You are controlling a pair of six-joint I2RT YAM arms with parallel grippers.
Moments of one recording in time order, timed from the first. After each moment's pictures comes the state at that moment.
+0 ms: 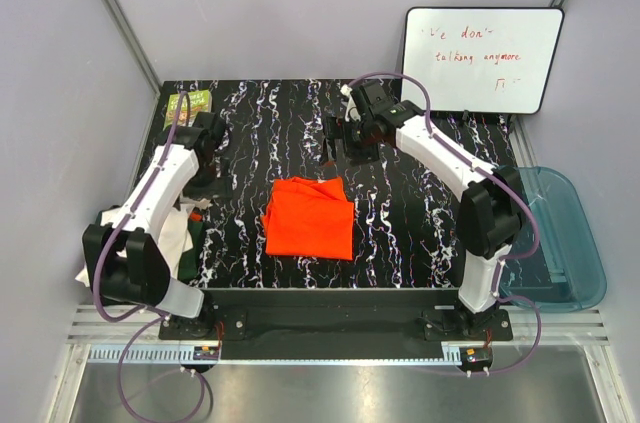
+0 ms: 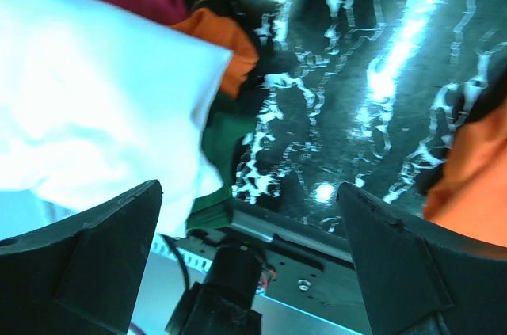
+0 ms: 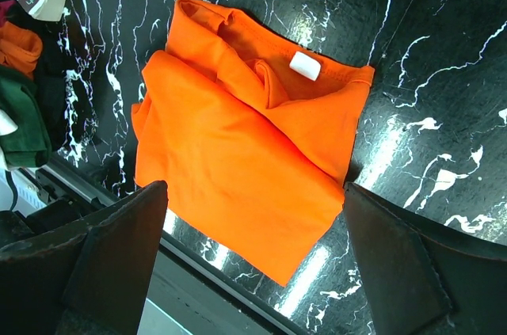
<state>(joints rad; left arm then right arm) -0.17 1.46 1.28 -1.25 -0.33 -0.36 0.55 1.88 1.69 -0.75 -0.31 0.40</state>
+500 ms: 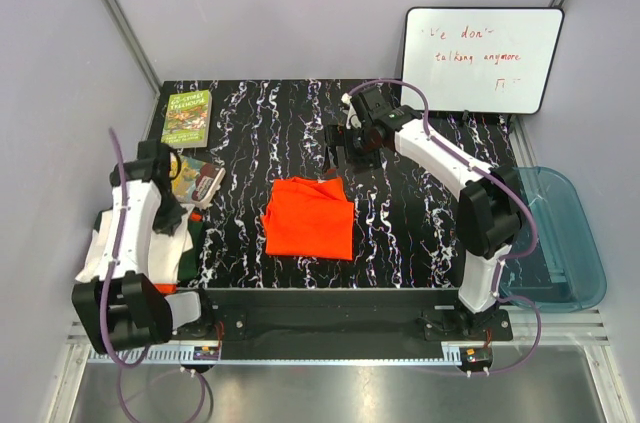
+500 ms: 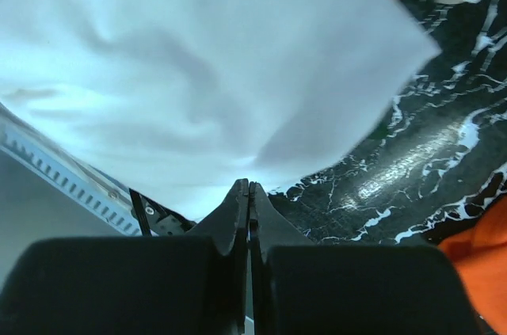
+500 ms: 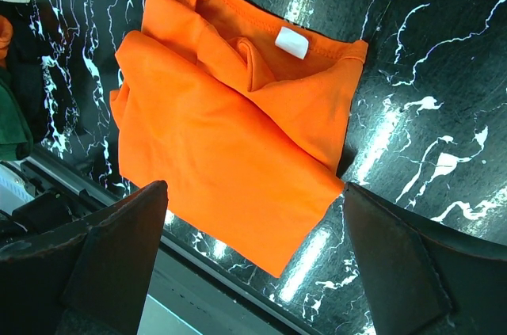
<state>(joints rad) 0.14 1.23 1.07 -1.21 -0.32 -0.48 0.55 1.88 1.63 -0.75 -0.31 0.40</state>
